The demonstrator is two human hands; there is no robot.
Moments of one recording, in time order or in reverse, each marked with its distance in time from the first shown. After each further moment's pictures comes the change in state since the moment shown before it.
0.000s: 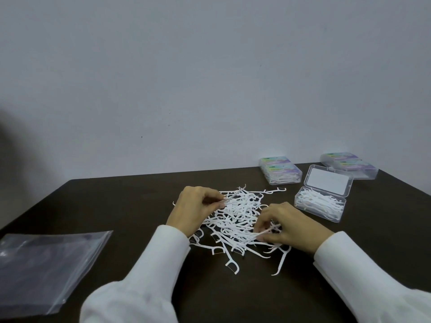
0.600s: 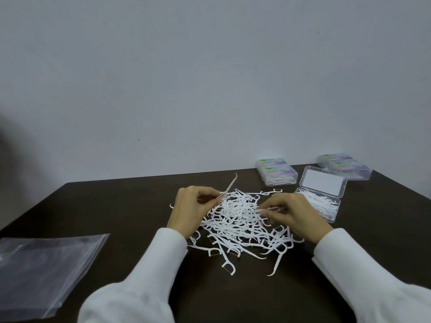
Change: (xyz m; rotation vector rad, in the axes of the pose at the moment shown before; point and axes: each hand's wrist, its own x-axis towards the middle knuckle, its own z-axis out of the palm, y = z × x) left_hand 0.000 0.006 0.005 -0.180 0.104 -0.069; right_hand -0.003 0.010 -0.007 0.271 0.324 0.146
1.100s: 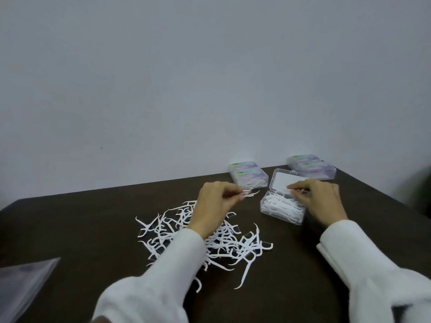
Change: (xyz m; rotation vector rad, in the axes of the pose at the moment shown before) left_hand 0.036 0.043 0.083 -0.054 -0.131 0.154; right_hand -0.015 0.075 -0.068 -0.492 0.301 0.452
